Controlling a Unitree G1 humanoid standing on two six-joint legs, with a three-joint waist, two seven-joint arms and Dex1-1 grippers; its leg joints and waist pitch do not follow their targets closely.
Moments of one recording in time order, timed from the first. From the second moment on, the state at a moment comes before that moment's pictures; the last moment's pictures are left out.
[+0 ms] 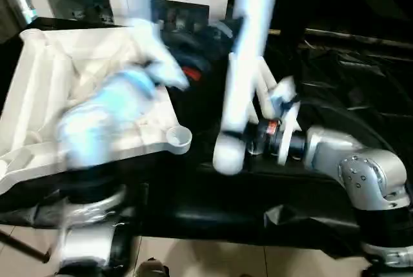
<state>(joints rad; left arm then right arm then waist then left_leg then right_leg) -0.63 0.25 0.23 -0.22 -0.69 0.77 -0.36 -0.45 -0.30 -0.04 -0.16 0.58 0.76 0.58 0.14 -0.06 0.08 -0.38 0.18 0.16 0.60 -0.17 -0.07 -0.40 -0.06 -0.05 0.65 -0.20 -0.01</state>
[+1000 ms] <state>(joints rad) -0.09 0.21 0.06 -0.30 -0.06 0.30 0.03 -0.03 -0.15 -0.13 -0.36 0.22 0.48 0.07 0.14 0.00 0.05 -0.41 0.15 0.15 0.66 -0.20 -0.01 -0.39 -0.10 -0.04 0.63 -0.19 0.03</state>
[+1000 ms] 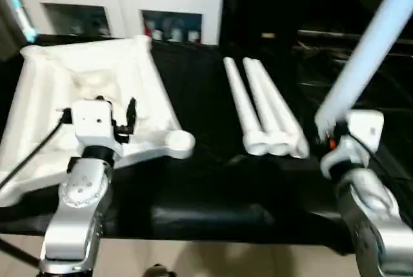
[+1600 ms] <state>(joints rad) -0.08 0.19 0.01 -0.32 0.00 0.30 0.03 -0.02 -0.14 -0.06 -0.35 0.23 0.48 0.12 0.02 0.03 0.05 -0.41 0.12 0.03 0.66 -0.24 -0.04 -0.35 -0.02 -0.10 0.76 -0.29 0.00</state>
